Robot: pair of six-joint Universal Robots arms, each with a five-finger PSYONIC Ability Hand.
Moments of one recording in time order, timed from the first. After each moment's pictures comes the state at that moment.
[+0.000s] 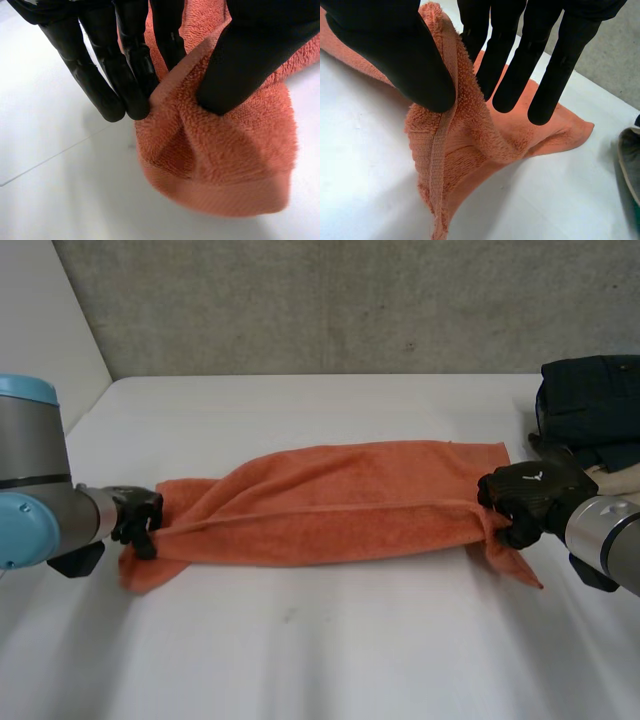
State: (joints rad) left arm 4.56 -2.24 -1.21 2.72 -1.55 3.49; right arm 1.73 -1.29 1.61 0.19 1.25 2.72; left_hand 1.12 1.15 1.14 1.15 0.96; right_hand 1.10 1.17 1.18 1.19 0.98
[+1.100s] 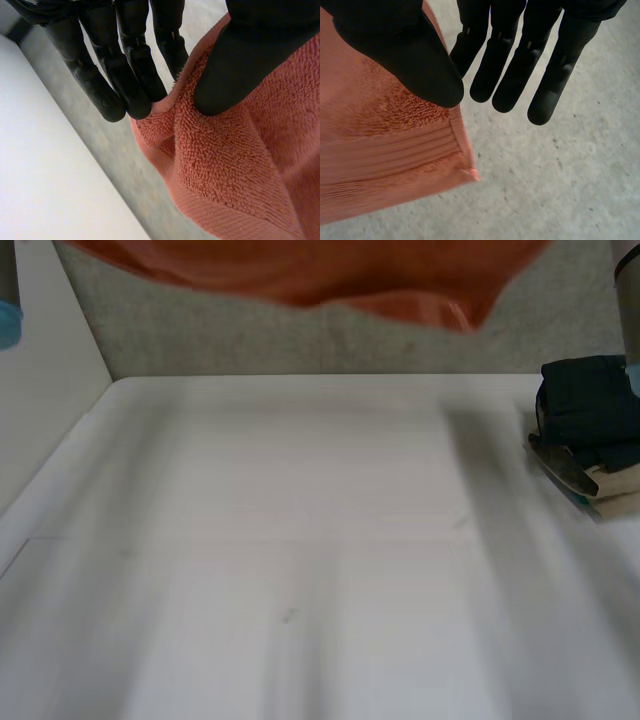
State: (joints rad) left arm 4.44 -2.01 -0.64 3.37 -1.65 3.62; right arm 1.86 -1.15 0.82 -0.29 1.51 2.52; left_hand 1.12 1.20 1.19 1.19 0.99; right_hand 1.12 1.17 1.18 1.20 1.03
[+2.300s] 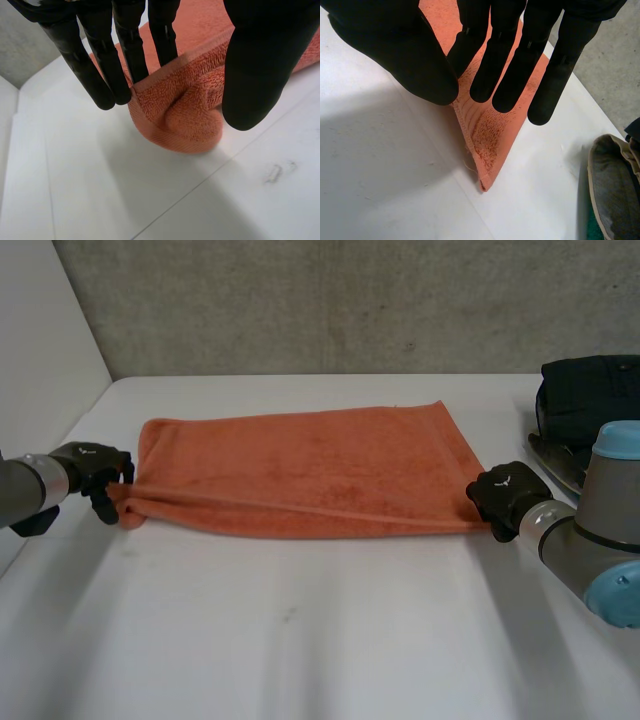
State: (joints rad) left arm 4.74 -2.23 -1.13 2.79 -1.31 3.70; right arm 1.80 -0.99 1.48 -0.05 1.41 2.46; left_hand 0.65 0.65 0.63 0.65 0.47; right_hand 1.12 1.17 1.18 1.20 1.03
